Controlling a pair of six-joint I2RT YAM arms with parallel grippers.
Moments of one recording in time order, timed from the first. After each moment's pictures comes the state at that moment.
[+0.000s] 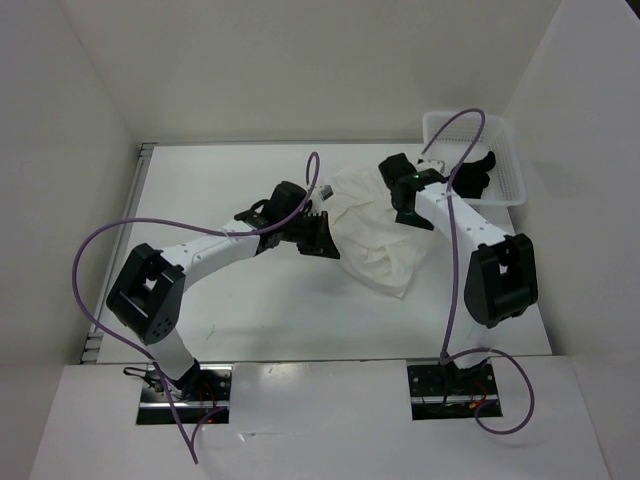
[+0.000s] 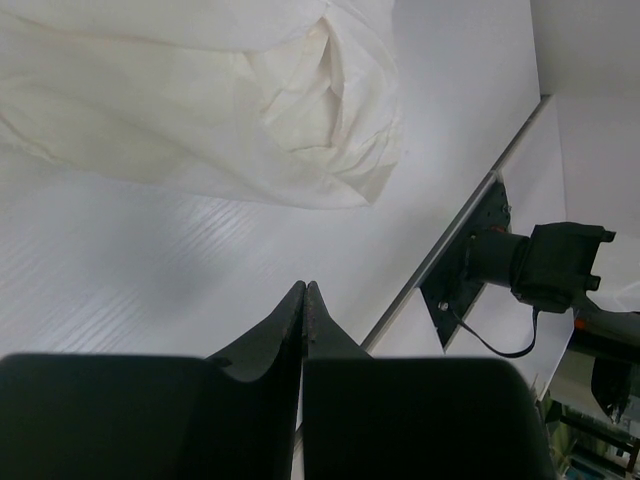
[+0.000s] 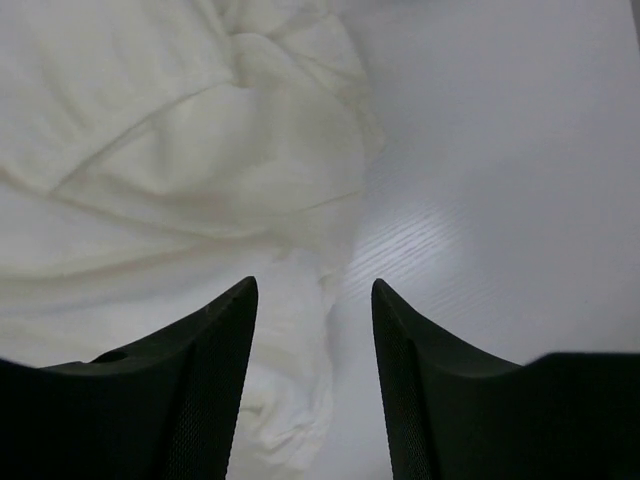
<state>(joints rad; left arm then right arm) -0.63 1.68 1.18 -0.21 0.52 -0.56 0.34 1.70 1.39 -0.93 0.64 0.66</state>
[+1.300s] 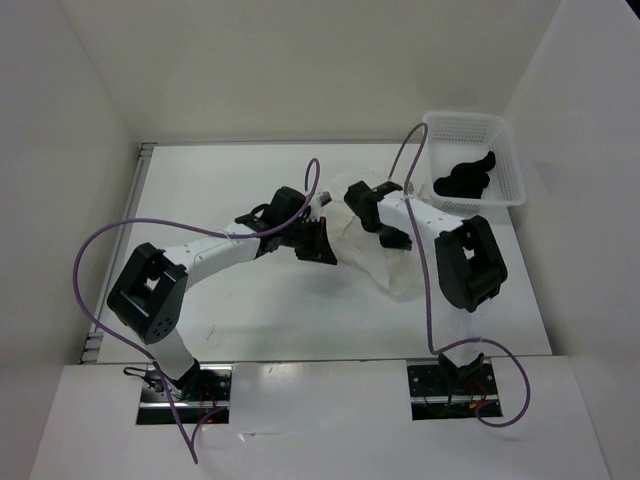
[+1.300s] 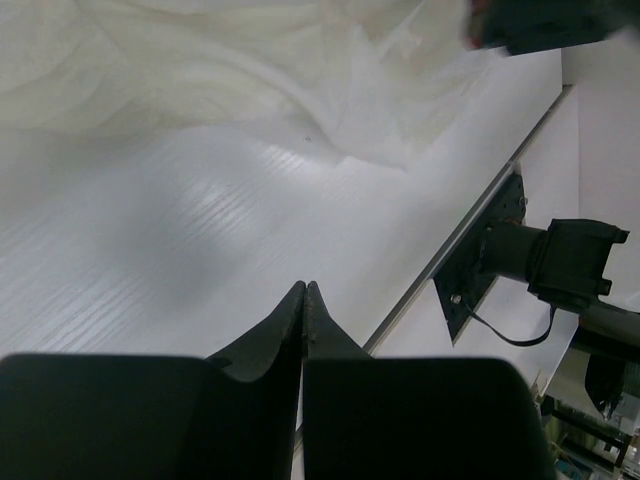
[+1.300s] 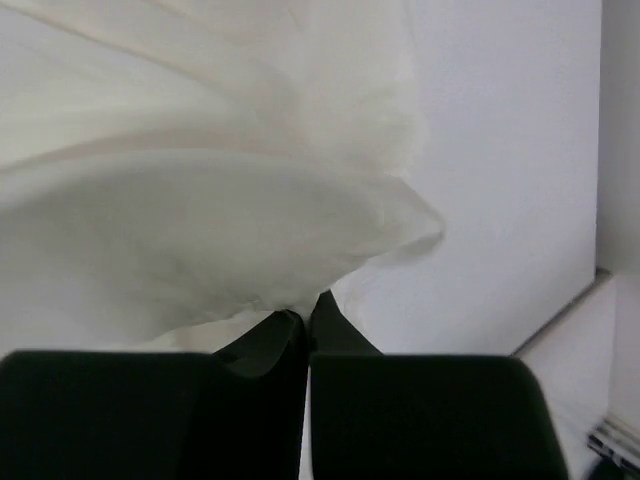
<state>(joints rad) -0.63 1.68 1.14 -0.21 0.51 -0.56 0.52 1.90 1.36 -1.07 0.75 0.76</state>
